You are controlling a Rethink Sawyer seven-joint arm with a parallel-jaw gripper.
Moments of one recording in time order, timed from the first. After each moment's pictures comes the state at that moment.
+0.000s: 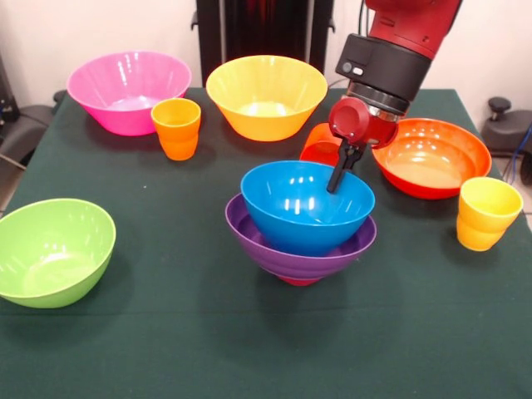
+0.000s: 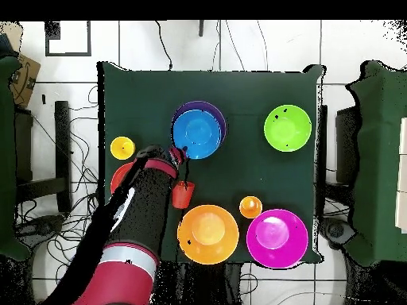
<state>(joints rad) 0.27 -0.41 -0.26 1.42 -0.76 0.29 1.86</state>
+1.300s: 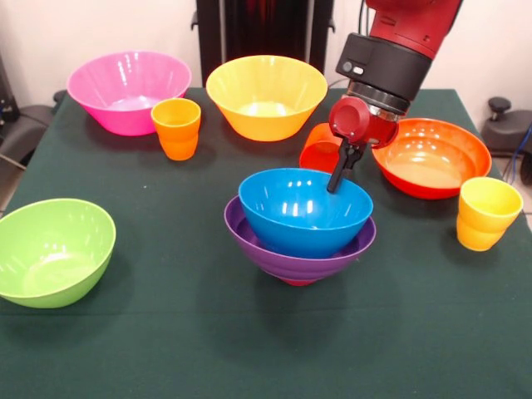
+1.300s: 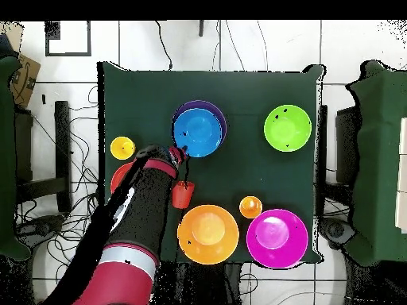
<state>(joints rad) 0.27 -0.41 -0.27 1.42 -0.76 0.29 1.86</state>
